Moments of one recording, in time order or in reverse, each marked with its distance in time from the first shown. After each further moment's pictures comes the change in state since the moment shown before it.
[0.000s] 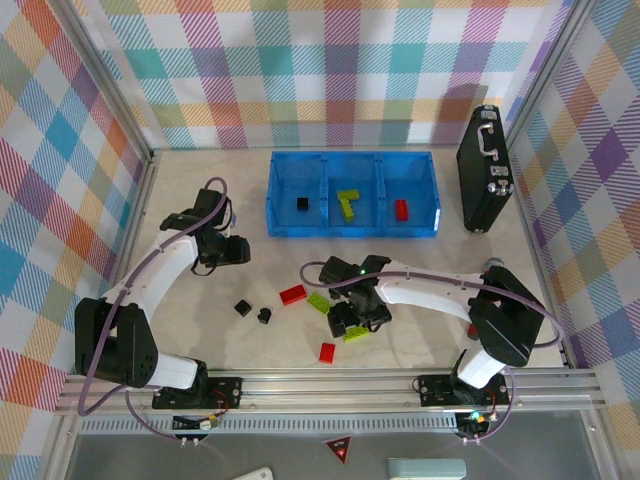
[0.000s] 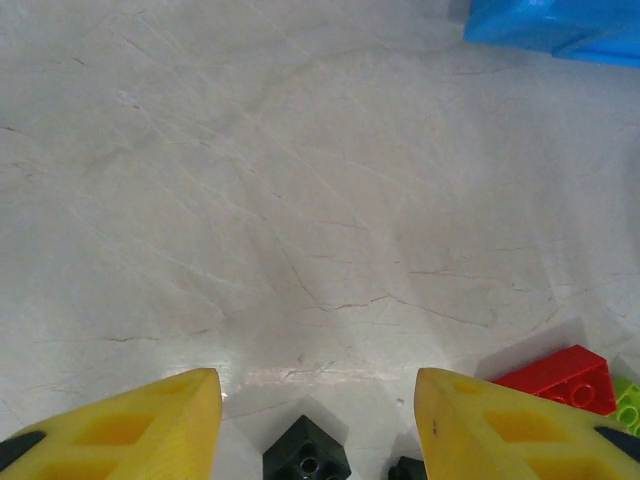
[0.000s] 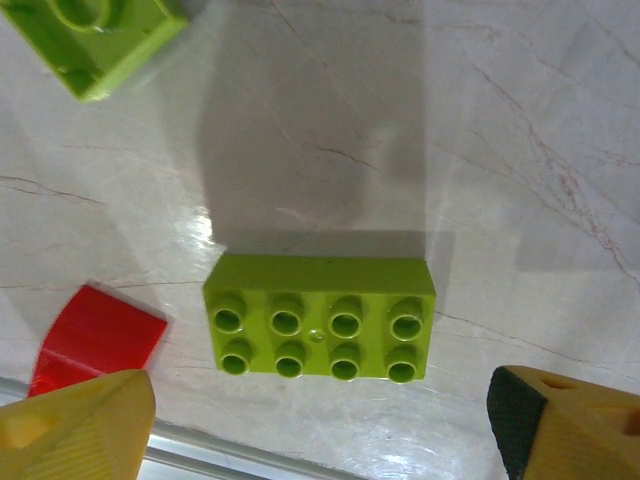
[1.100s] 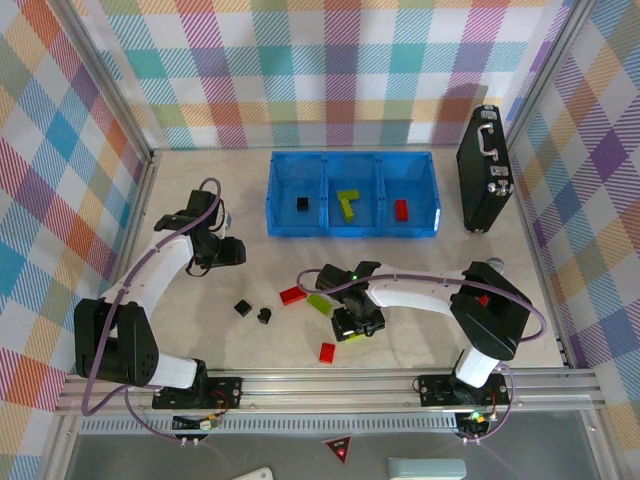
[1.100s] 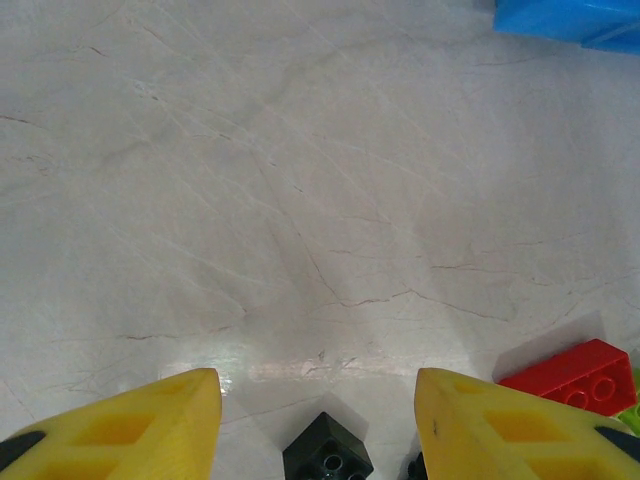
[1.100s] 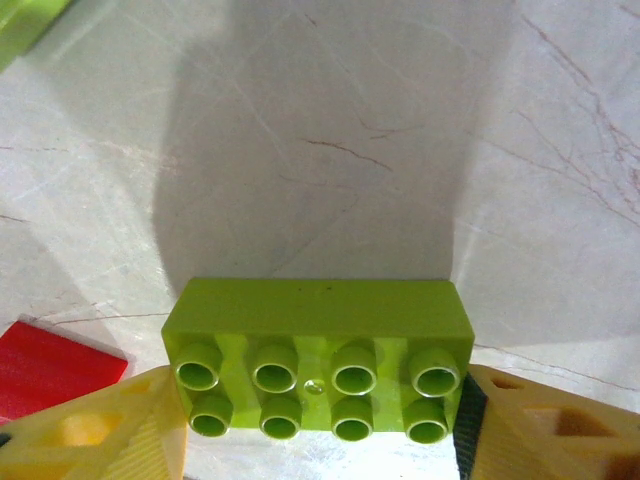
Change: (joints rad) left arm 0.052 0.000 -0.015 0.002 0.035 0.045; right arm 0.019 0.068 -0.020 0.038 -0.003 0.032
